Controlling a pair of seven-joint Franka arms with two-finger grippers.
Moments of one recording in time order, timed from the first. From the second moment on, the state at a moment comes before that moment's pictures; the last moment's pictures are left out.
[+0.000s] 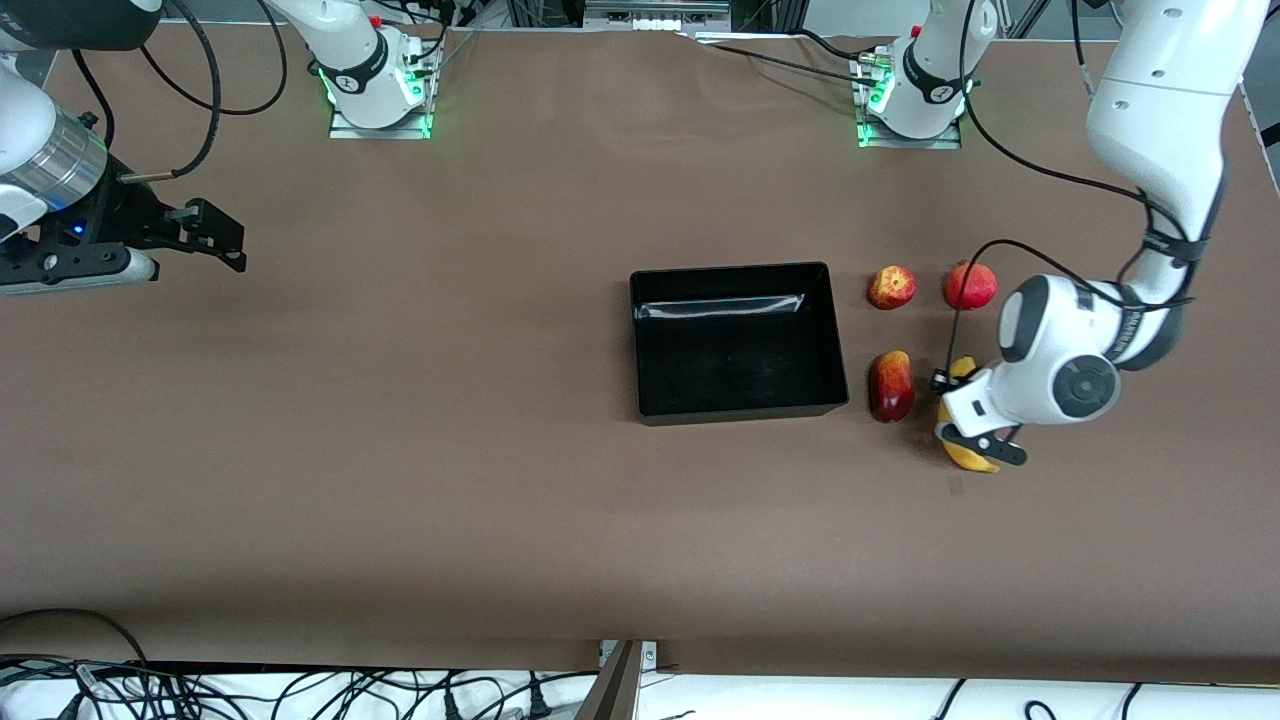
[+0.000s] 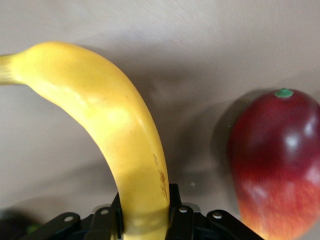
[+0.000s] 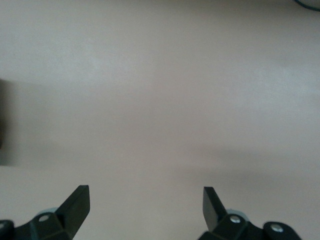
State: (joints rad) left arm 0.16 0.63 -0.21 -1.84 0.18 2.21 0.18; right arm 0.09 0.02 0.01 -1.66 -0.01 1.70 -0.02
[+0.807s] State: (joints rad) left arm 0.16 0.42 -0.24 -1.47 0.18 1.61 0.18; right arm 0.09 0.02 0.01 -1.66 -0.01 1.70 -0.02
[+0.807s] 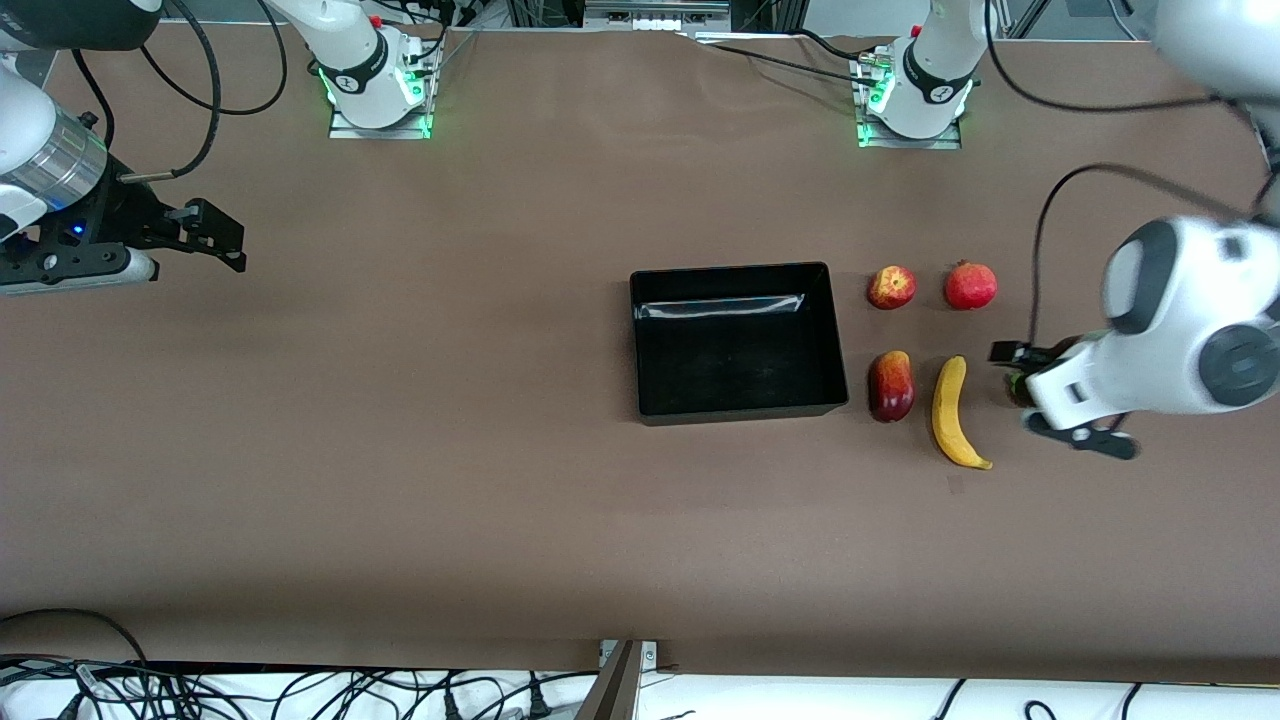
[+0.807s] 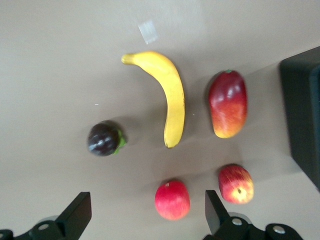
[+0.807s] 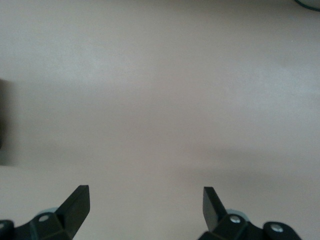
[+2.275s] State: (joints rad) left arm -0.06 0.06 -0.03 -1.69 0.04 1.66 0.09; right arm 0.32 0.16 0.04 -1.66 0.01 1.68 -0.03
